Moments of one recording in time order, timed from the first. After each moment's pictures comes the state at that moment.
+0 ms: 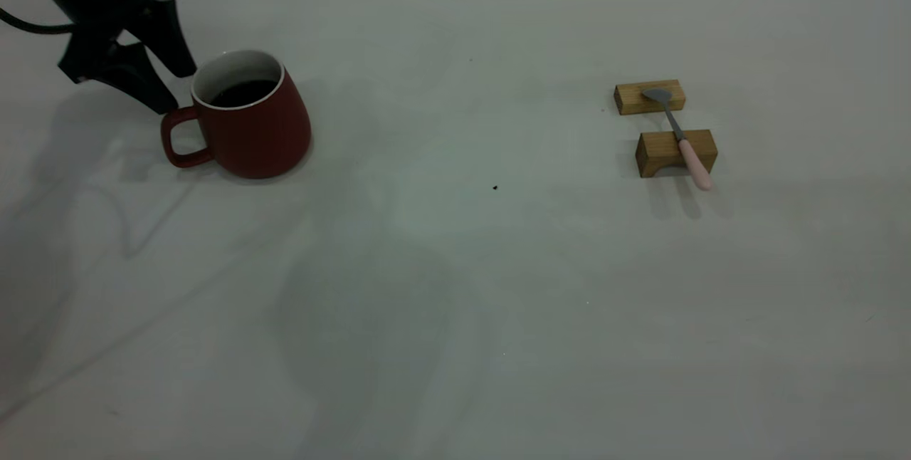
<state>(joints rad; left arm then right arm) 0.07 2.54 -1.86 -0.36 0.89 1.91 -0.01 0.02 -0.47 0.09 1.13 -0.14</state>
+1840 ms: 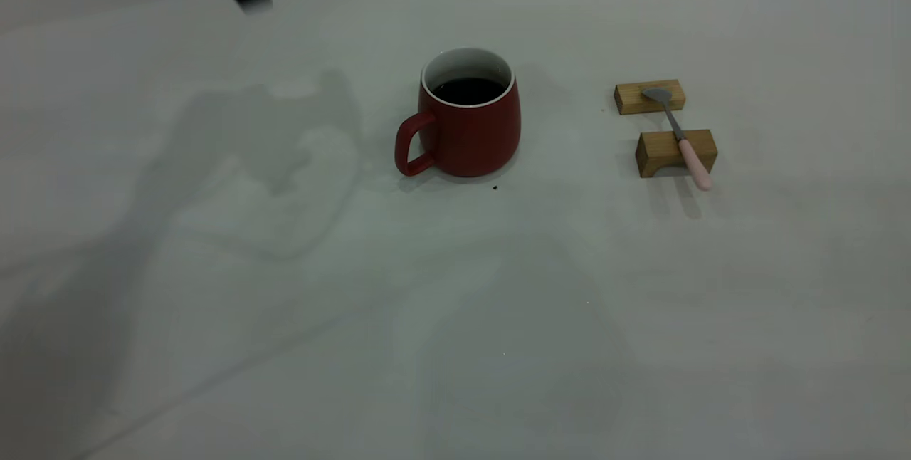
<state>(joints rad) -0.21 2.21 -1.86 -0.21 1.15 0.96 -0.01 0.02 -0.47 0.09 1.13 -0.14</state>
